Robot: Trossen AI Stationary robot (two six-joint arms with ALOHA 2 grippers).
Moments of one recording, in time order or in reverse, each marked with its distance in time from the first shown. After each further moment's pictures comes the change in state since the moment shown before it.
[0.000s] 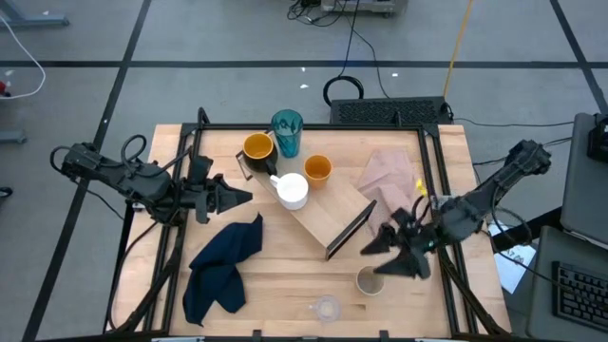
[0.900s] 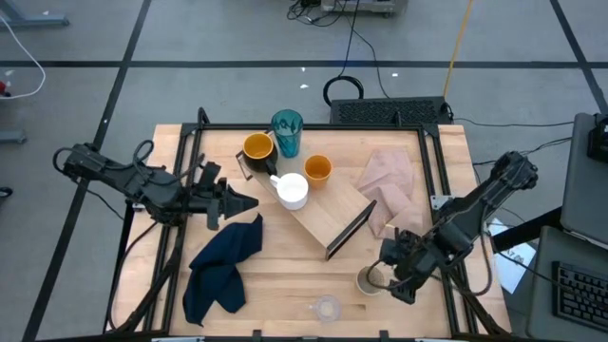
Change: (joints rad) left arm -0.004 0.042 0.000 -0.057 0.000 0.006; right arm 0.060 0.354 0.418 -1.204 -0.235 0.130
